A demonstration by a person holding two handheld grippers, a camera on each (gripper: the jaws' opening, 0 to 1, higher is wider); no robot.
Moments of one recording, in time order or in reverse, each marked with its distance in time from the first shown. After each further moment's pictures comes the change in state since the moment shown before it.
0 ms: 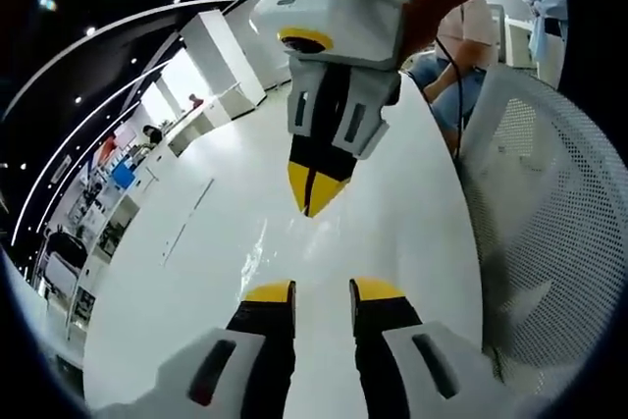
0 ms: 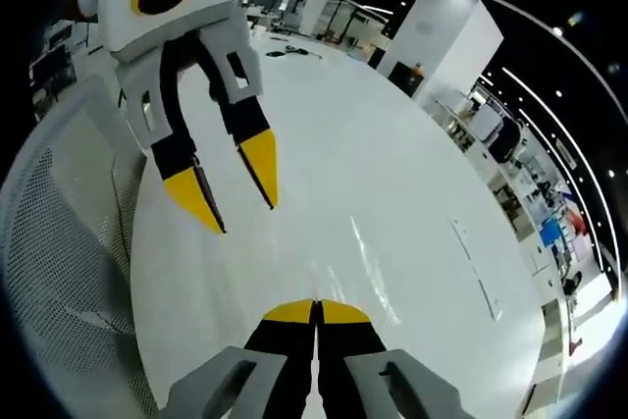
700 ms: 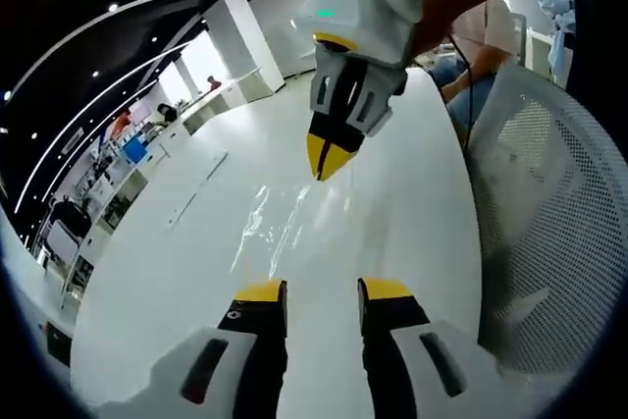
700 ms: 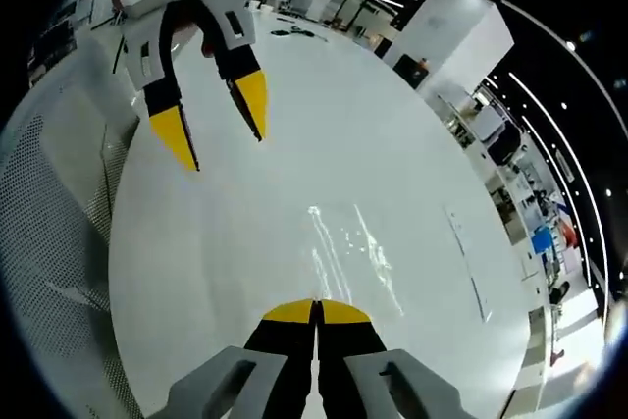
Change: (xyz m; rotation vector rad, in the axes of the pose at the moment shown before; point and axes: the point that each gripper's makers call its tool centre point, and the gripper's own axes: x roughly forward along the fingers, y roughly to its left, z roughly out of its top) left arm -0.014 0.003 -0.032 -0.098 0.033 0.044; right arm 0.010 -0.010 -0.016 -0.071 0.068 -0.040
